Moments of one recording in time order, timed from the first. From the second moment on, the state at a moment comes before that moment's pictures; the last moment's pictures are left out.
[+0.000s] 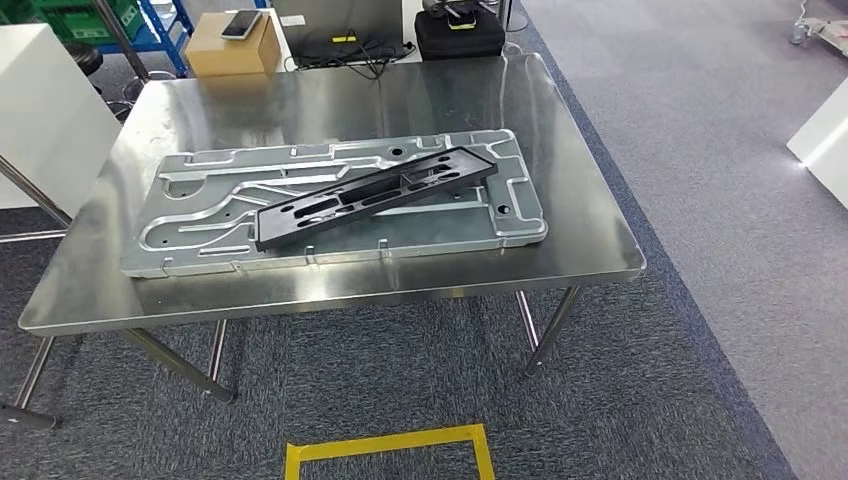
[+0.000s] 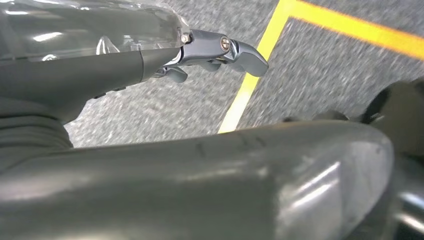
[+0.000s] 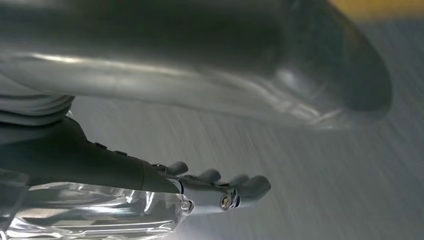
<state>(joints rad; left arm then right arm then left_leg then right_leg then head) -0.07 0.13 -0.98 -0.09 -0.02 0.12 -0.47 0.00 -0.03 -1.03 -0.32 1.28 -0.25 -0.07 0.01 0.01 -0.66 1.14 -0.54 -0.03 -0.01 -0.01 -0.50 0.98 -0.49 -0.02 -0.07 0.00</state>
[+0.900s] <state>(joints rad) -0.08 0.07 -1.19 -0.11 -0.02 0.05 -0.27 -0.07 0.07 -1.15 -0.21 1.19 0.01 0.14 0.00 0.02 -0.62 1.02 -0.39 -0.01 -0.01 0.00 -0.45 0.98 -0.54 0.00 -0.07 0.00</state>
